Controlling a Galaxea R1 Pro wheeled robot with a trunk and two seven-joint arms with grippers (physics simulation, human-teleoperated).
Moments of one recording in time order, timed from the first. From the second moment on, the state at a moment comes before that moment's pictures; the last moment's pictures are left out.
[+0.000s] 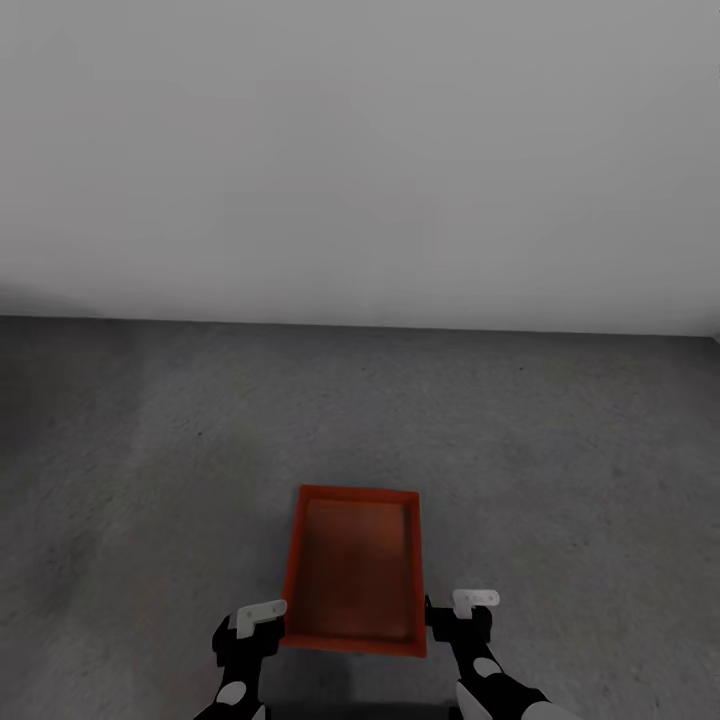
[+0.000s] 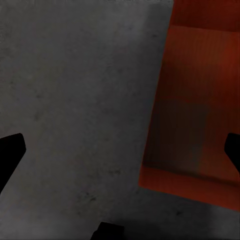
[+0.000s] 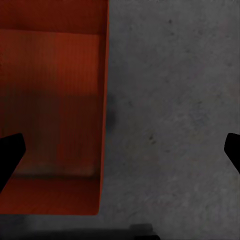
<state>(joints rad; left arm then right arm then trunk) -0.45 -0.11 -0.12 -0.28 0.09 -0.37 0.33 -0.58 0.09 0.34 -0.10 -0.28 -0.40 -0.19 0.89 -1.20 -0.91</state>
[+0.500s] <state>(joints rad) -0.45 -0.12 -0.12 -0.25 0.10 -0.46 0.35 -0.58 0.09 0.34 -0.10 -0.28 -0.40 -0.19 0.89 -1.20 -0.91</state>
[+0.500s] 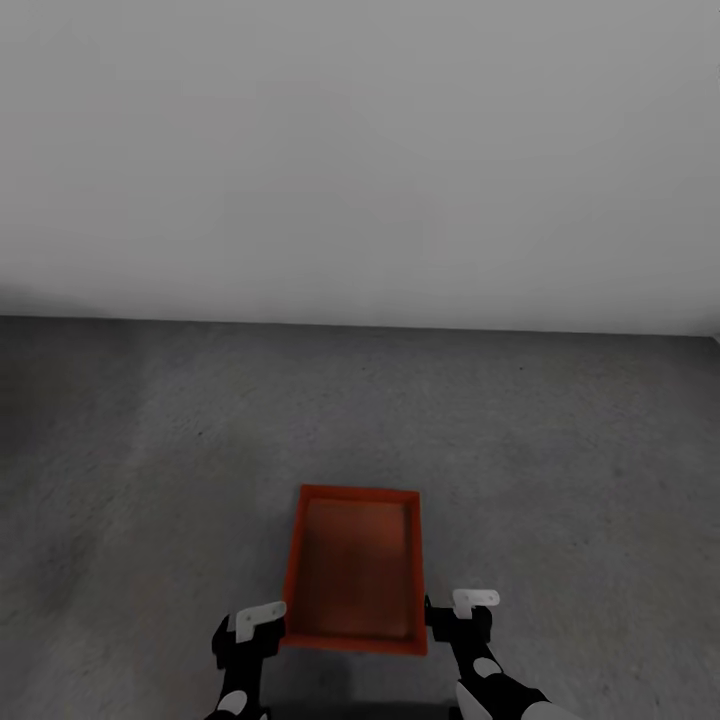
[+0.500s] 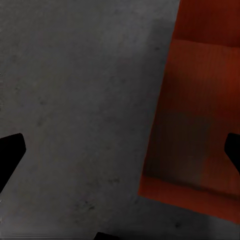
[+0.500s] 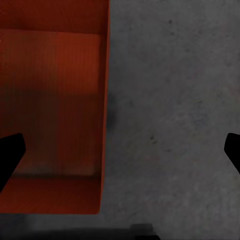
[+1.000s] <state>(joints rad) -0.45 -0.12 -0.12 -0.25 0.09 -0.46 0.35 -0.58 0.09 0.34 -0.10 -0.28 -0.40 -0.19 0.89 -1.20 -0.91</state>
